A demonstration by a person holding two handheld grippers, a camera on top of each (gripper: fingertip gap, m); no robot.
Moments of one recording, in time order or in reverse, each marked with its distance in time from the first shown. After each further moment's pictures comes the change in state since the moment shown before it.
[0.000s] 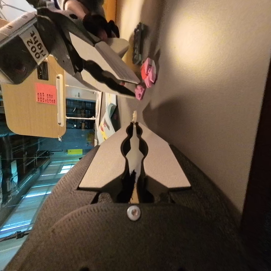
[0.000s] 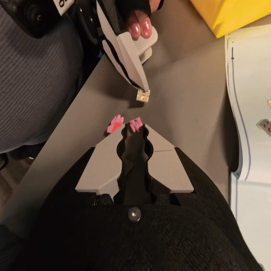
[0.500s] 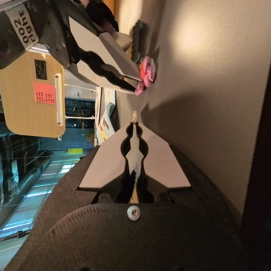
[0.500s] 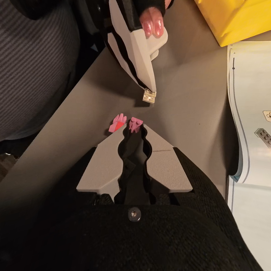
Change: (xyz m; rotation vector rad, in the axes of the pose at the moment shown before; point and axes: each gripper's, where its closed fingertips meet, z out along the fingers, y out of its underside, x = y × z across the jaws) left arm 0.003 -0.003 -0.004 -0.009 0.007 0.004; right arm -0.005 0.002 0.004 -0.025 0.076 -0.107
